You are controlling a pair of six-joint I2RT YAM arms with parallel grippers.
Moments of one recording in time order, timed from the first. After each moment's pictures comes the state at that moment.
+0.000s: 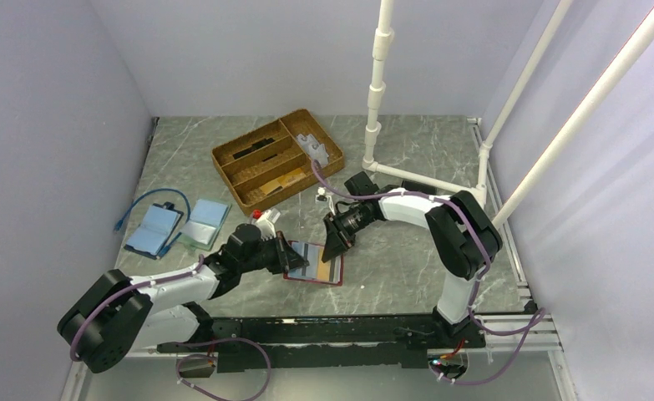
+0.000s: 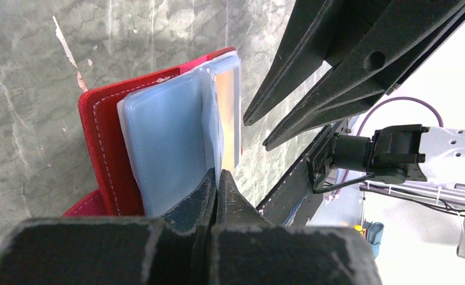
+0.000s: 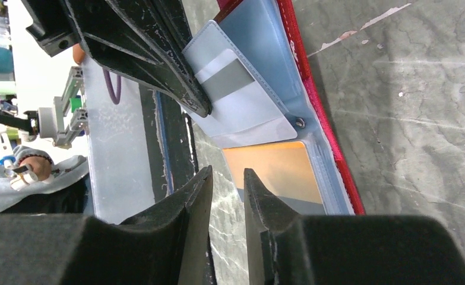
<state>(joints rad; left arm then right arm) -0.69 1.16 0.28 0.39 0.34 -0.92 0.59 1.82 1.04 -0.42 -1.05 -0.14</state>
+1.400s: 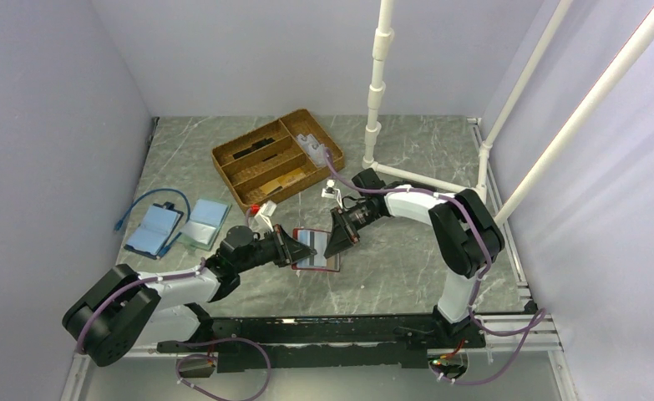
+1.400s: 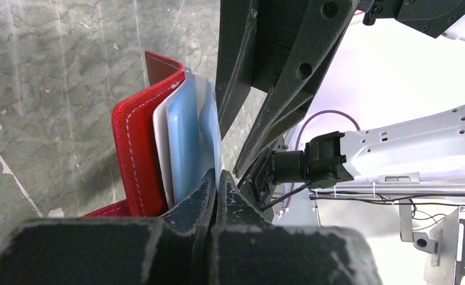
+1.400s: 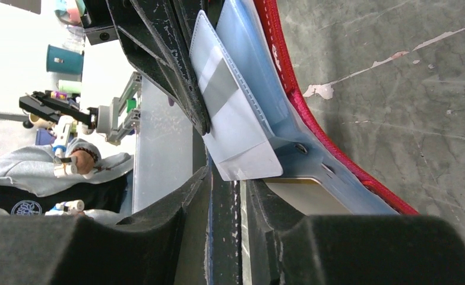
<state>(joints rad) -0.69 1.20 0.22 0.78 0.39 -1.04 0.53 1.82 1.04 -0.45 -1.27 -0.16</state>
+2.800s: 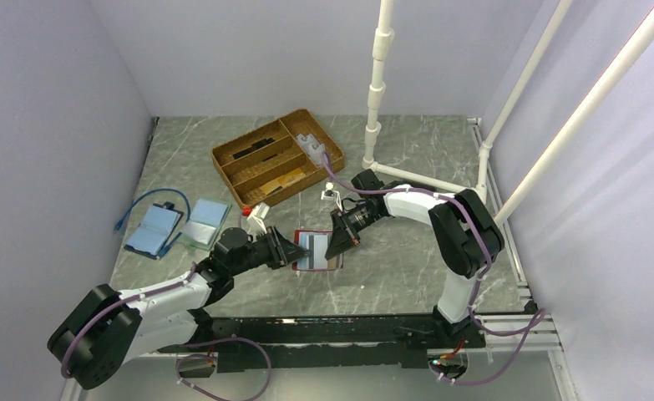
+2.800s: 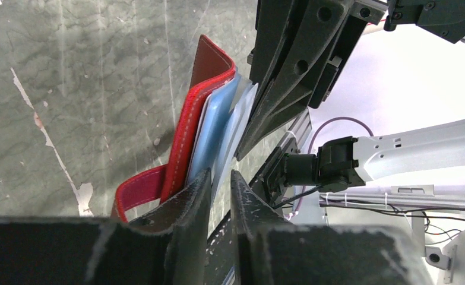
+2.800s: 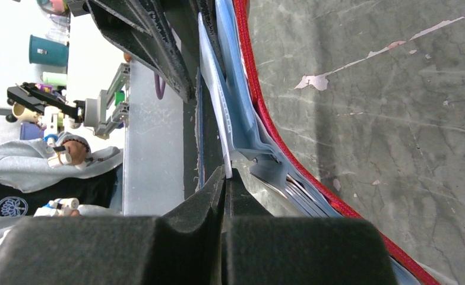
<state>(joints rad) -0.66 1.06 0.20 0.60 0.35 -1.01 0.53 1.82 1.05 -0.51 -1.23 -0.23</state>
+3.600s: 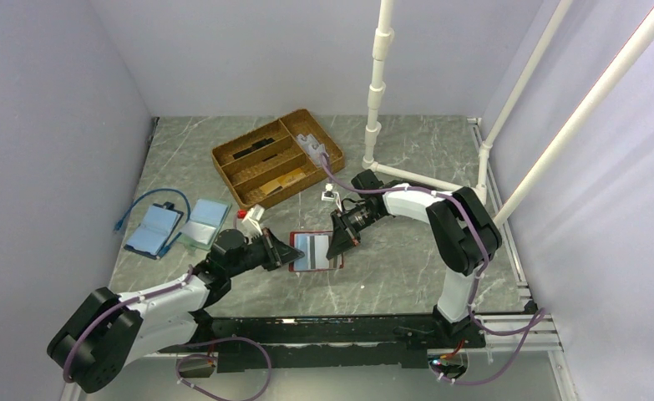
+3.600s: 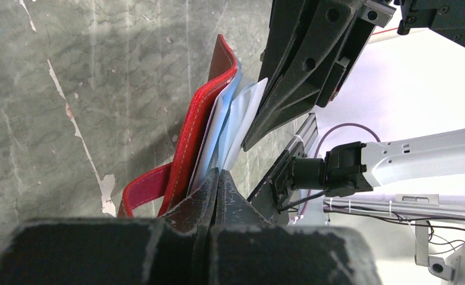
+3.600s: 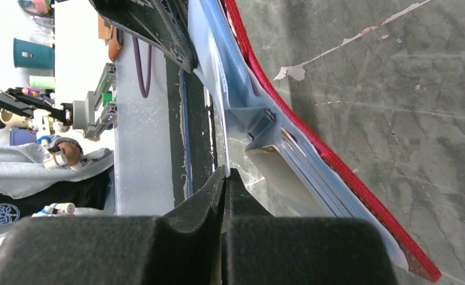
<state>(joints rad) -0.62 1.04 0.16 0.59 0.36 -1.01 0.53 1.84 1.06 -0.52 -1.18 -0.25</state>
